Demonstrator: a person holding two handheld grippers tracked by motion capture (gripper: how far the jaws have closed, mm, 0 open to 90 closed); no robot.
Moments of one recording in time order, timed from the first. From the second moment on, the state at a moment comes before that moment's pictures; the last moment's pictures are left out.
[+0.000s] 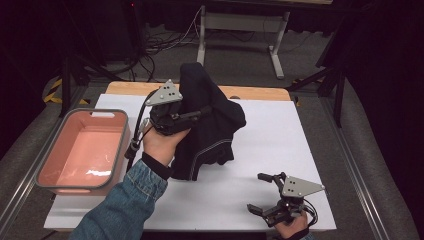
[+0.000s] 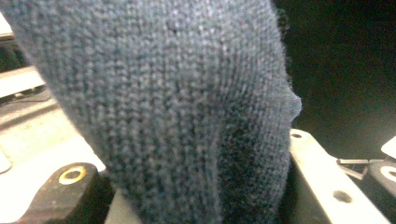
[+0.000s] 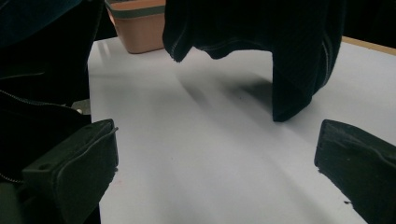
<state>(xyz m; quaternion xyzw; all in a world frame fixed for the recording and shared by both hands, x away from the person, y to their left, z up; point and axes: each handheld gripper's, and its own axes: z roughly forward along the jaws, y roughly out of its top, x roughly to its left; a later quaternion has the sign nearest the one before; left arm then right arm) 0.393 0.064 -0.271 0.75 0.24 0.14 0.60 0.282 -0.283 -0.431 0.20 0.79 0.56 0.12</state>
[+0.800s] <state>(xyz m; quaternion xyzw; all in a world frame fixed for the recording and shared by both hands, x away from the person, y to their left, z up) 0.415 0.030 -0.322 0.77 0.25 0.12 0.57 0.282 -0.285 -0.431 0.20 0.79 0.56 0.12</state>
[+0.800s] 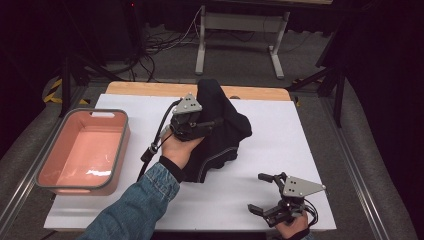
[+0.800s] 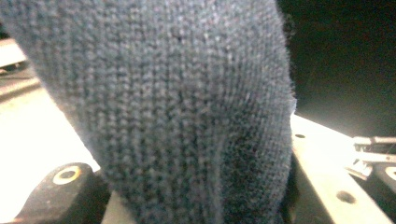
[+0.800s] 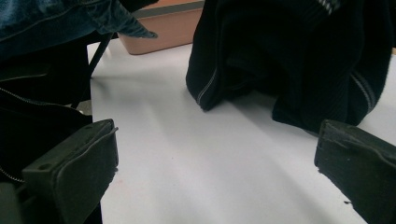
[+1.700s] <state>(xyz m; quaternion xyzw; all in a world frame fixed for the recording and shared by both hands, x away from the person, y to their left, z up) 0.424 0.016 -0.378 0.82 0.26 0.07 0.50 0.282 -0.284 -0.432 0.20 0.80 0.56 0.12</state>
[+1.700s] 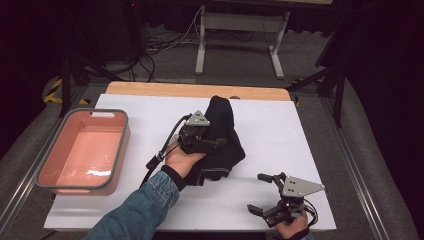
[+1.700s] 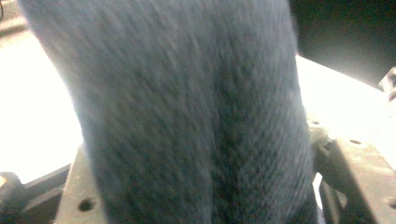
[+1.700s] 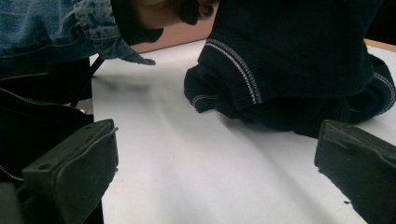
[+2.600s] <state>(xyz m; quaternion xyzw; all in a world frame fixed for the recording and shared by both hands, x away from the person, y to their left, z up) 0.402 0.032 -0.374 0.83 0.23 0.08 0.50 0.282 -0.283 -0.432 0.20 0.80 0.56 0.12</state>
